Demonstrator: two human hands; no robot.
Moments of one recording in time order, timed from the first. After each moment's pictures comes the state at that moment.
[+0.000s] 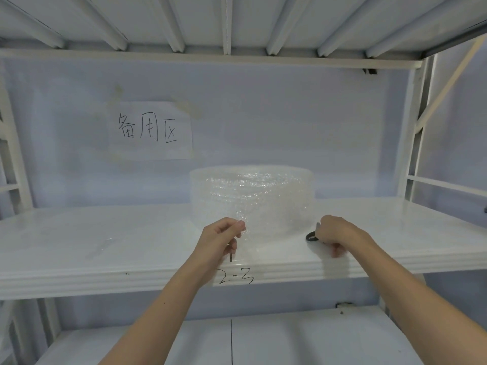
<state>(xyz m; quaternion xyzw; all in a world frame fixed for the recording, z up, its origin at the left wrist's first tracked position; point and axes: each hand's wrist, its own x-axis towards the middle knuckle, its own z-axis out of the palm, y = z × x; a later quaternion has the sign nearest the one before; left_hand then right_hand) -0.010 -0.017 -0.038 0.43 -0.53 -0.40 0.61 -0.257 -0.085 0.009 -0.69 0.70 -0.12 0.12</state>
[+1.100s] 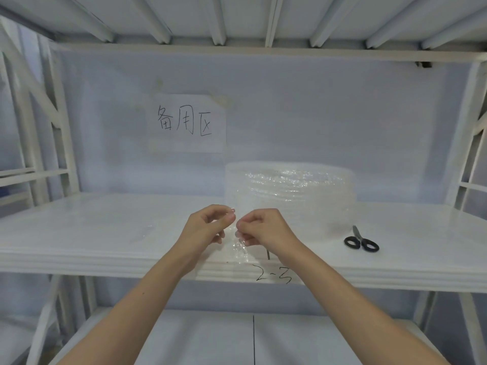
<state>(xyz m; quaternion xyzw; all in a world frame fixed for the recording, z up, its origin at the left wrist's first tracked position) 0.080 0.012 -0.028 0.47 -0.53 -0.31 0.63 -0.081 -0.030 -0.009 -0.71 0.33 -0.41 0.47</state>
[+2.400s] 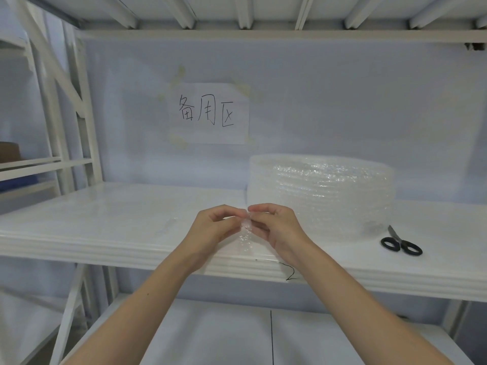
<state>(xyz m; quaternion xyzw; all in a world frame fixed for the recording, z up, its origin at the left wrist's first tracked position) 0.114 0.021 -0.037 0.42 -0.52 -0.37 0.65 -0.032 -0.041 -0.020 -0.54 0.26 -0.46 0.65</state>
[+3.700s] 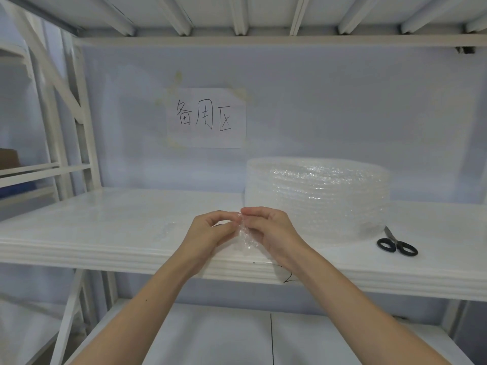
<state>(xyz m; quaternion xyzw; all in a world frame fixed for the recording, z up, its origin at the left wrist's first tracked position) 0.118 0.018 -0.042 0.43 -0.50 -0.36 0.66 -0.031 -0.037 -0.023 -0.57 0.25 -0.45 0.64</state>
